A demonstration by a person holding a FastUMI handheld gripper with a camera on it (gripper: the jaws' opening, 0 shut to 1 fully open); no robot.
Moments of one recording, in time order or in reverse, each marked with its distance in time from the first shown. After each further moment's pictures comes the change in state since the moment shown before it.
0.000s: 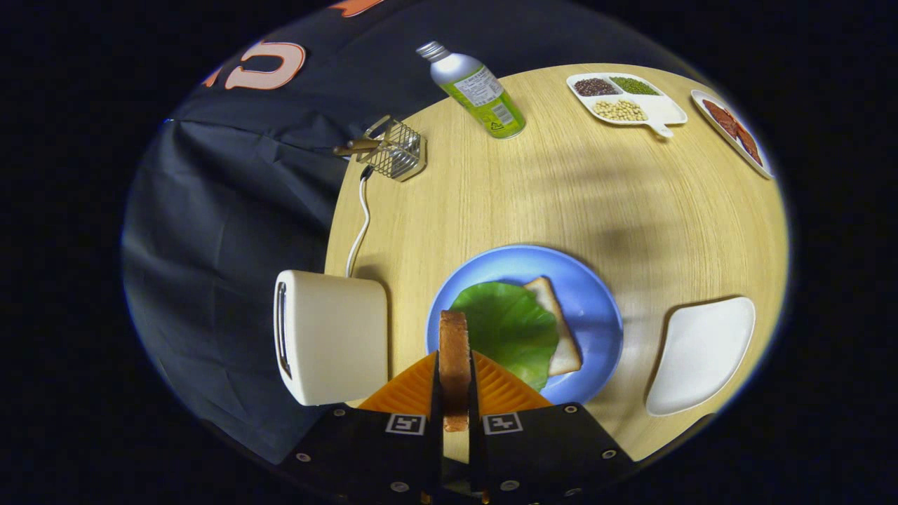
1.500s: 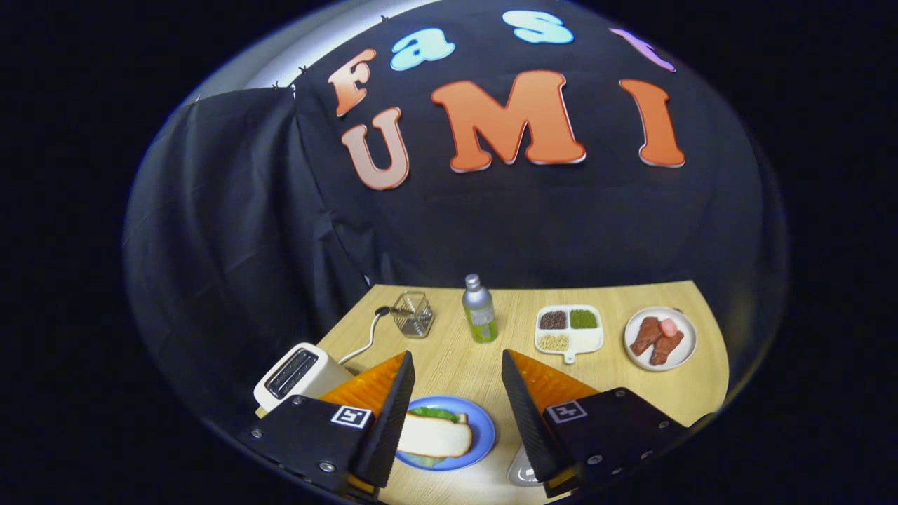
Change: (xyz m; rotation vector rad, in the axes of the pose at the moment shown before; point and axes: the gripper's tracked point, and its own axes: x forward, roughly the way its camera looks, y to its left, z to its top) arm -0.238 0.036 0.109 -0.420 -0.819 -0.113
